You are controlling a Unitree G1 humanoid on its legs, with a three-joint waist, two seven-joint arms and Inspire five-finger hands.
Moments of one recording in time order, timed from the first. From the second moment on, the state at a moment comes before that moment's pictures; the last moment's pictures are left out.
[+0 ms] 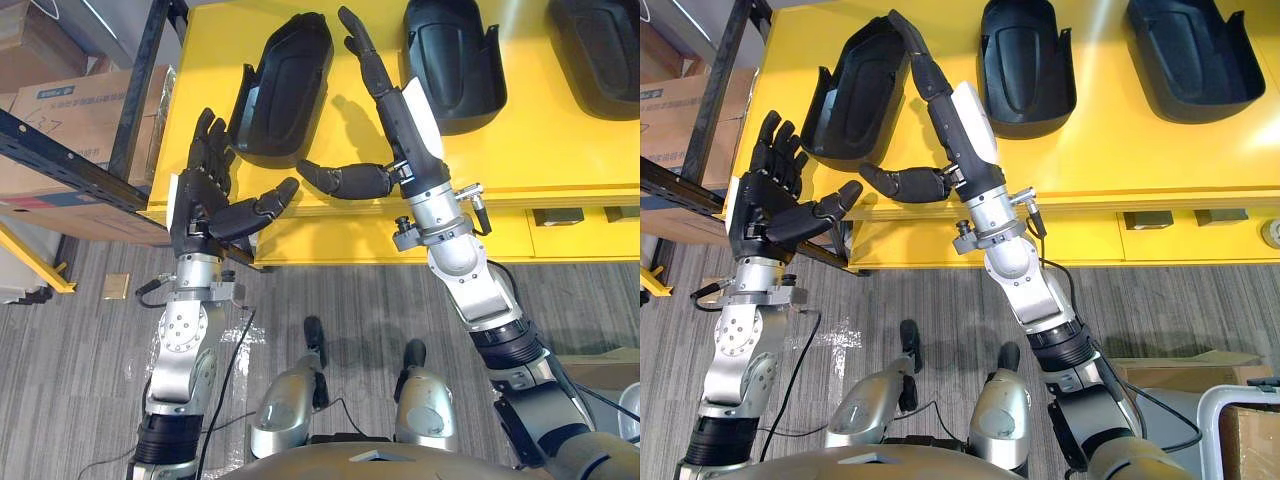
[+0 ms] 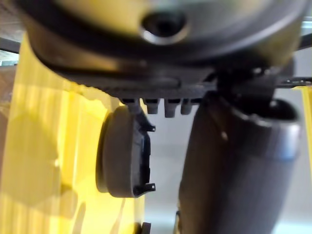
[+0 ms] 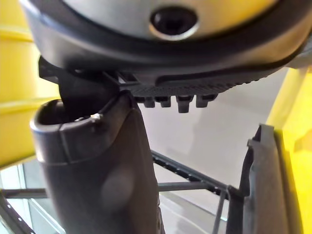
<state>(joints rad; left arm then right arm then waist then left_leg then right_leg) -0.02 0.20 0.00 -0.23 -0.30 -0.19 0.12 -0.48 -0.32 0.26 -0.08 -0.13 -0.32 -0.04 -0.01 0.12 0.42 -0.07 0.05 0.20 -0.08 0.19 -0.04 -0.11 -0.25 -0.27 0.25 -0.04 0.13</state>
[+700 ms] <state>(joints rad) -0.09 0.18 0.02 -0.18 -0.30 -0.29 0.24 -0.85 -0.35 0.25 0.21 0.04 -0.07 0.03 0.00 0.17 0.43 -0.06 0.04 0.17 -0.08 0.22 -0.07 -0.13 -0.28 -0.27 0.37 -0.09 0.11</state>
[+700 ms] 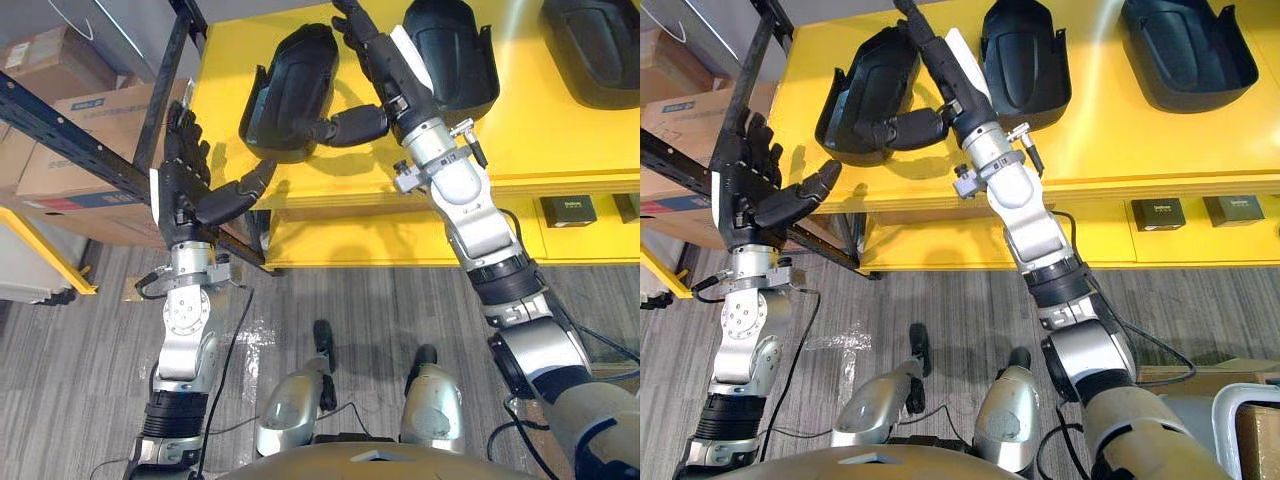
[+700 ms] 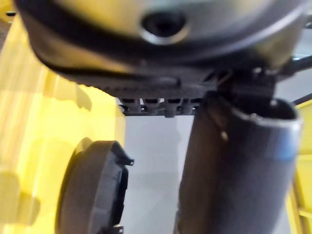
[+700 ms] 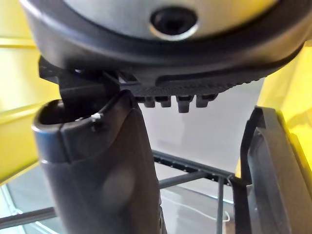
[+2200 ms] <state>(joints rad) -0.32 0.13 -0.02 -0.11 -0.30 -0.30 0.40 -1.17 -0.36 0.31 0.57 0.01 0.08 0.03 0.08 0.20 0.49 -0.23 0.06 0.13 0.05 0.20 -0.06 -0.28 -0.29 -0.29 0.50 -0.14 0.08</state>
